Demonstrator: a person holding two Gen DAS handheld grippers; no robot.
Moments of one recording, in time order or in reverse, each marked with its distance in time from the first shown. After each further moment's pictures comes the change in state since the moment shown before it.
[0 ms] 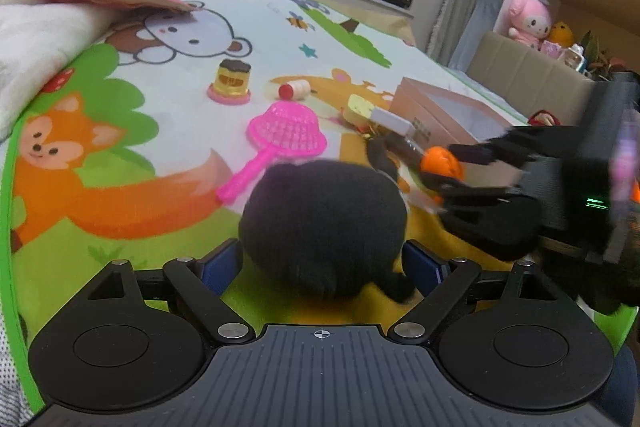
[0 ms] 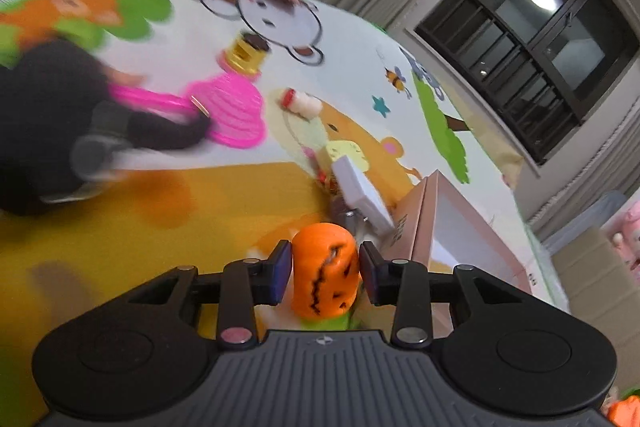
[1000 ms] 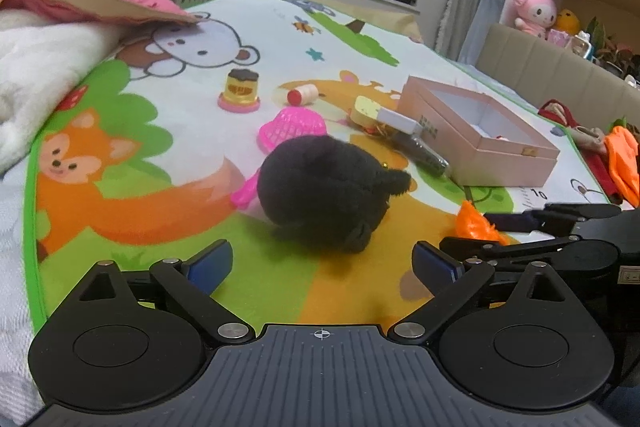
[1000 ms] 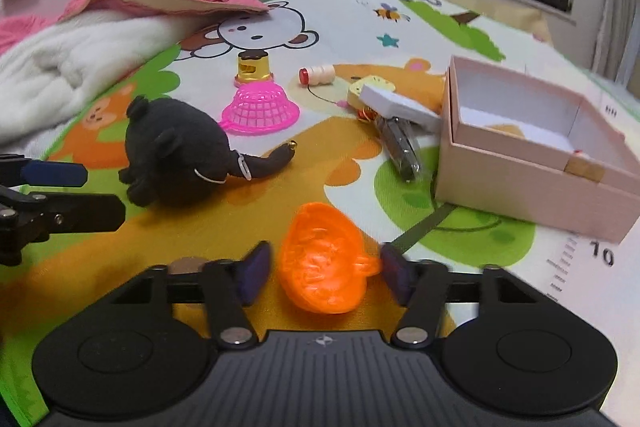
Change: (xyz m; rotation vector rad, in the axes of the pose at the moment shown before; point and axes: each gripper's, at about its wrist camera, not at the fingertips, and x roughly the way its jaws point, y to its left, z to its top) left arm -0.011 -0.009 0.006 0.057 -0.014 0.062; right arm -0.016 -0.028 -0.046 0.540 0.045 0.269
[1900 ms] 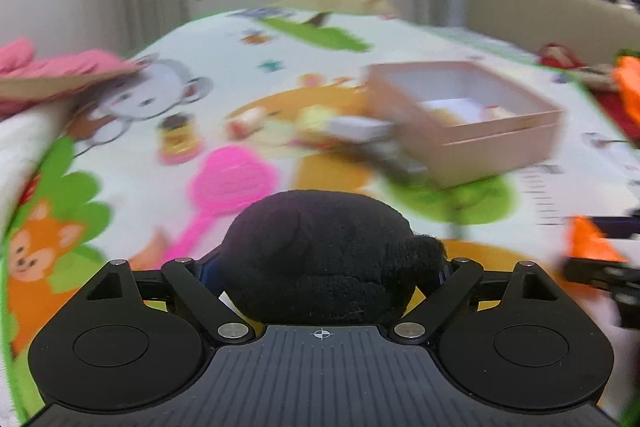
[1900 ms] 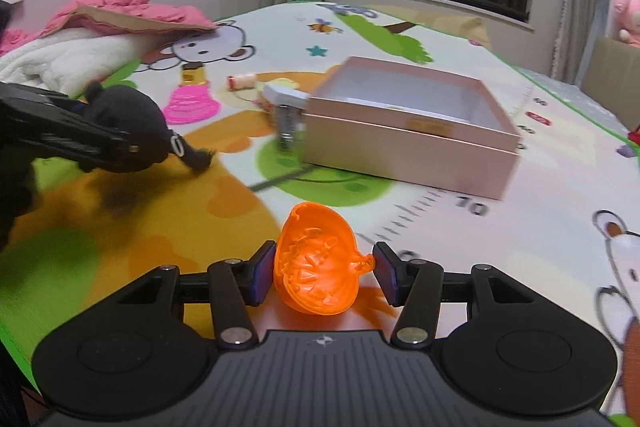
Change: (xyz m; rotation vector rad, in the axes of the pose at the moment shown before) left arm 0.042 -0.095 0.023 0.244 0.022 0.020; right arm -0.080 -0.085 -0.053 0.012 -0.063 -0.111
